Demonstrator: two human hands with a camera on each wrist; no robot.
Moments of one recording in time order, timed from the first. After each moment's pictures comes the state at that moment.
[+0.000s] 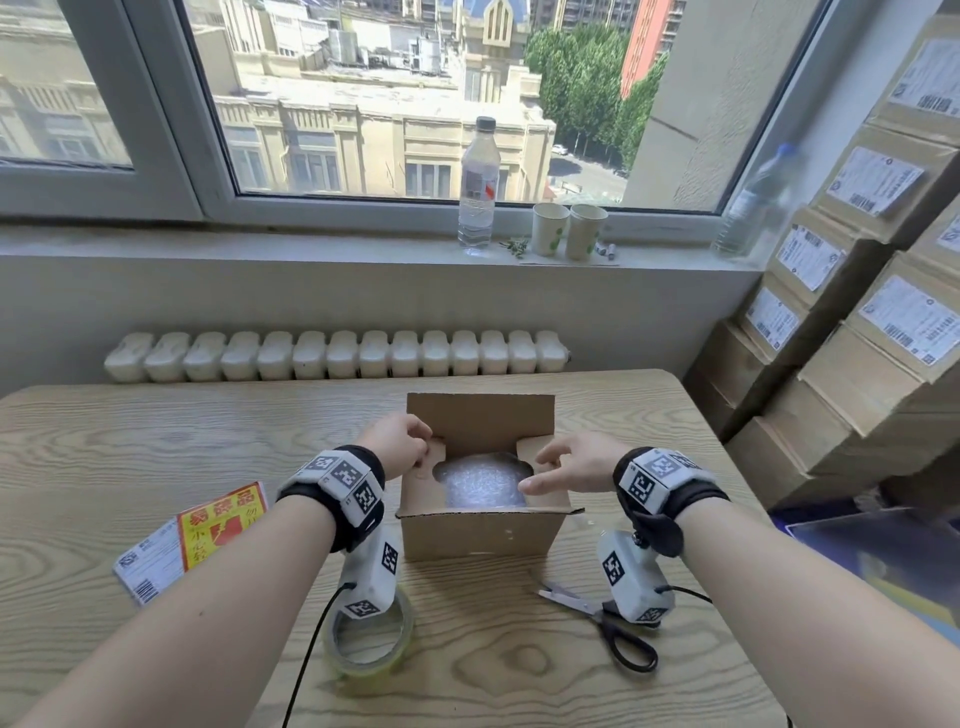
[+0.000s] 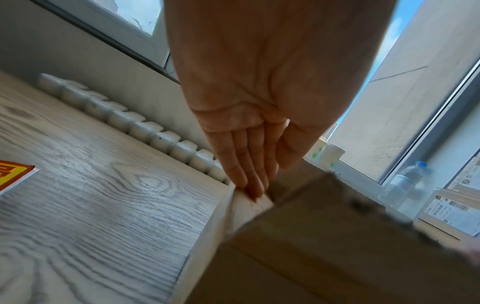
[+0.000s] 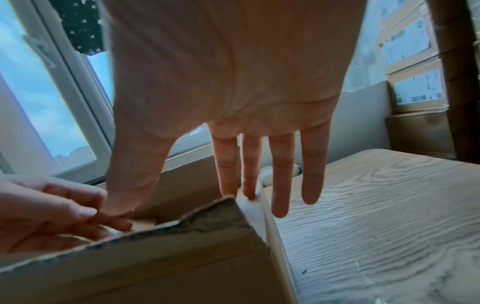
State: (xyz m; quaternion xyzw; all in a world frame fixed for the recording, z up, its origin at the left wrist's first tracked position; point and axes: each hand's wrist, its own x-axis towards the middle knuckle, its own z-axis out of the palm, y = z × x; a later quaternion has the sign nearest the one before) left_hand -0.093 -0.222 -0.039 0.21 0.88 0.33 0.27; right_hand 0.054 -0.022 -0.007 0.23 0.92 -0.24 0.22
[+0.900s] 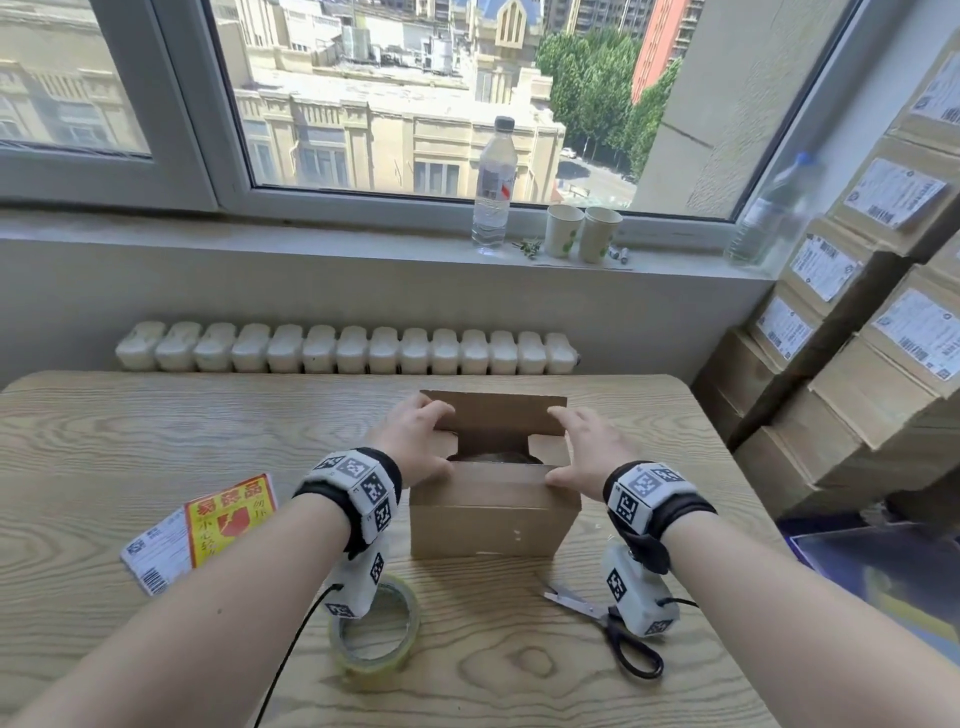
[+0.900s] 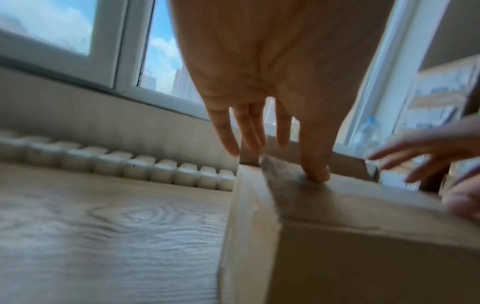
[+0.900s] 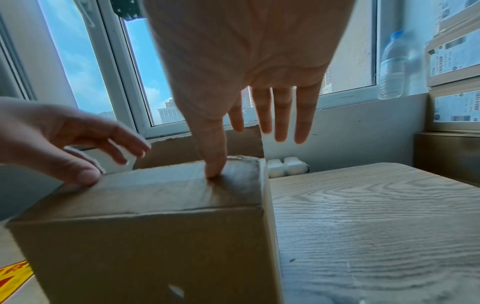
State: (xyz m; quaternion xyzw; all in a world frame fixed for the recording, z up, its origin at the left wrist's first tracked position) left_hand -0.085 -0.229 -0.030 0.36 0.91 0.18 0.15; right_hand 0.047 -0.037 -0.013 0.25 0.96 -0.10 0.09
